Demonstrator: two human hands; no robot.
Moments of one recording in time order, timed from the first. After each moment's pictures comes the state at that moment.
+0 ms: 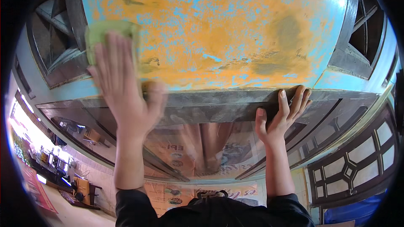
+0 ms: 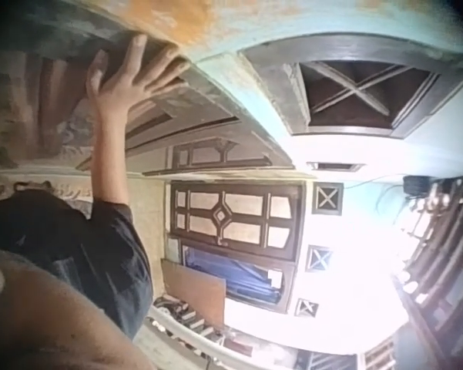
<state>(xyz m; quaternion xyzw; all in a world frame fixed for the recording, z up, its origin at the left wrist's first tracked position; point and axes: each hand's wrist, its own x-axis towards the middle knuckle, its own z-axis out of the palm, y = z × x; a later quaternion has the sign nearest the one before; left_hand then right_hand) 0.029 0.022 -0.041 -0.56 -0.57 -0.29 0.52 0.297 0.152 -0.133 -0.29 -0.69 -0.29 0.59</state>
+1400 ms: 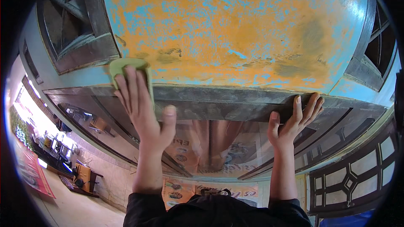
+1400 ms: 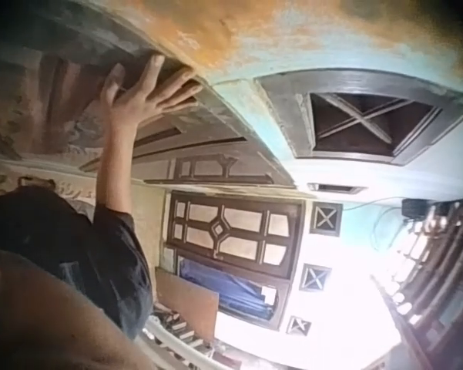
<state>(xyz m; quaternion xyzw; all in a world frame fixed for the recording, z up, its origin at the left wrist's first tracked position) 0.024 -0.004 -0.096 -0.54 -0.59 -0.43 0.41 0.297 0.153 -0.139 -0.30 -0.69 -0.30 0.59</state>
